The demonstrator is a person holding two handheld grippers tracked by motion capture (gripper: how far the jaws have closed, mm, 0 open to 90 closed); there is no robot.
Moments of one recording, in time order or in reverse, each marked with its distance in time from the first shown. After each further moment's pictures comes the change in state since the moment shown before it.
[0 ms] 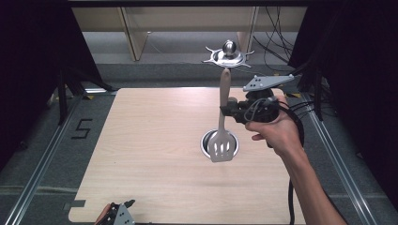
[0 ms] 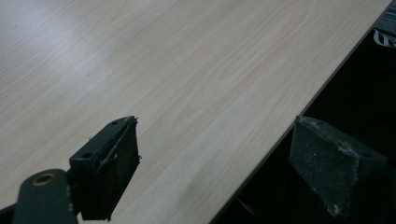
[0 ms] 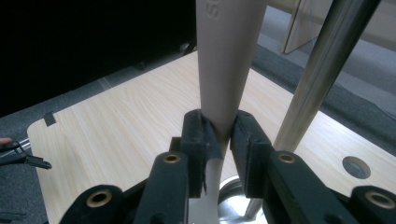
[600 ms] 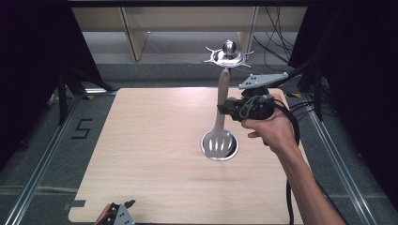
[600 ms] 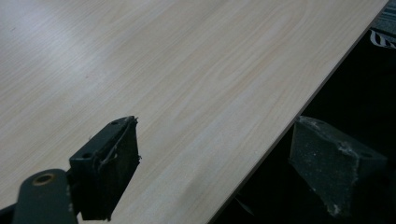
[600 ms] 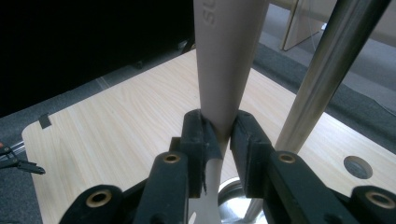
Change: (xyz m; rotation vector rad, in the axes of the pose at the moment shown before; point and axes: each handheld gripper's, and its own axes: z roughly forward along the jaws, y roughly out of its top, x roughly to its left) left arm -0.002 -0.001 -0.001 0.018 0.009 -0.019; right arm -0.002 0.003 0.010 0.007 -0.008 0.005
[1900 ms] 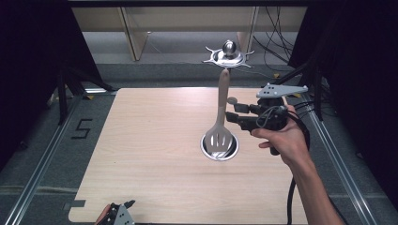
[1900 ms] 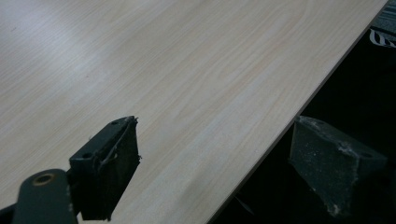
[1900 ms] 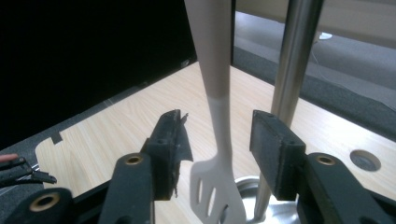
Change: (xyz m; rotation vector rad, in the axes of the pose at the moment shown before) left arm 0.000 0.000 0.000 -0.001 -0.015 -0.006; right arm -0.007 -0.032 -0.021 -0.074 0.026 0.082
